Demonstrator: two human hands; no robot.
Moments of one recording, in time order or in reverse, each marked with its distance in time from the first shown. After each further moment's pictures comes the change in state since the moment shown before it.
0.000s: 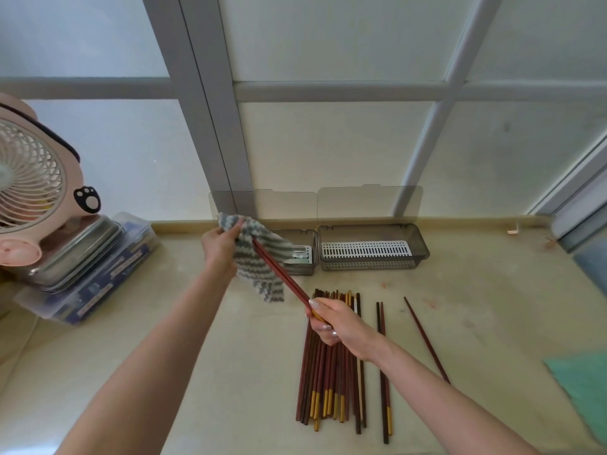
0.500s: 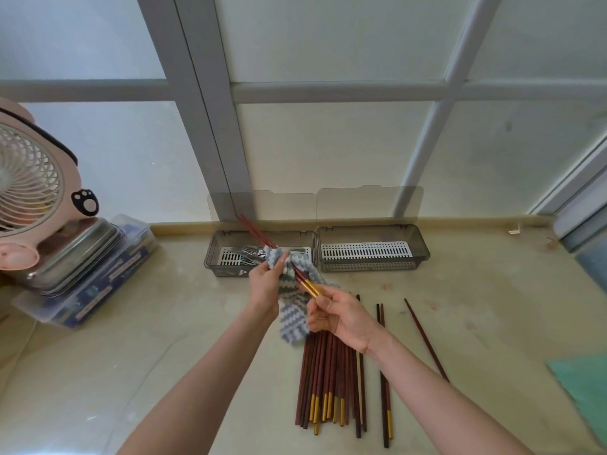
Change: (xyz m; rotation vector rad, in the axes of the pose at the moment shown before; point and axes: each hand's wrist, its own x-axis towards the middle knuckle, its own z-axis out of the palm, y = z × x) left_hand -0.052 -0.062 0.035 -0.081 -0.224 -0.064; right_hand 0.010 -0.008 -0.009 0.500 -0.005 -0.059
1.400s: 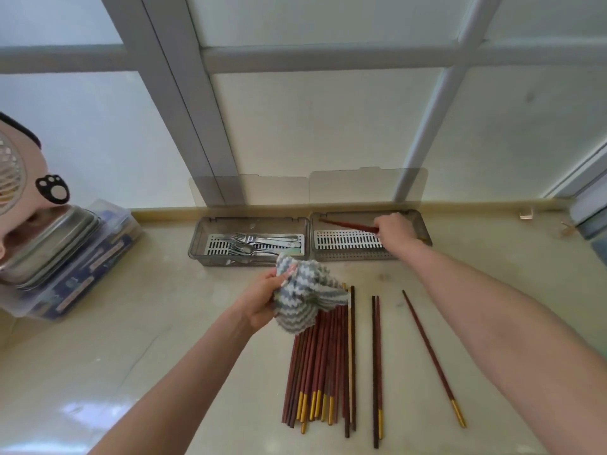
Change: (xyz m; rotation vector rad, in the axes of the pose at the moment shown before) left_hand 0.011 -0.022 -0.002 -0.018 -0.407 -0.356; right_hand 0.081 -0.120 -0.143 -2.065 0.664 0.087
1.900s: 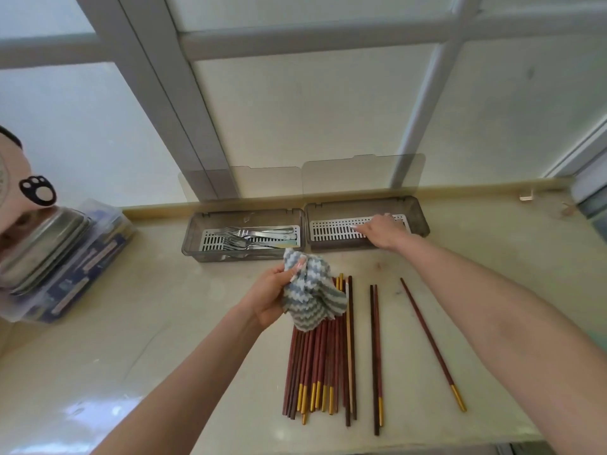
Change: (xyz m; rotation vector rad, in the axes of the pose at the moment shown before) left_hand 0.005 -0.010 0.014 -0.013 -0.006 -0.030; right_hand 0.006 0.004 0.031 0.220 -0.231 -0.023
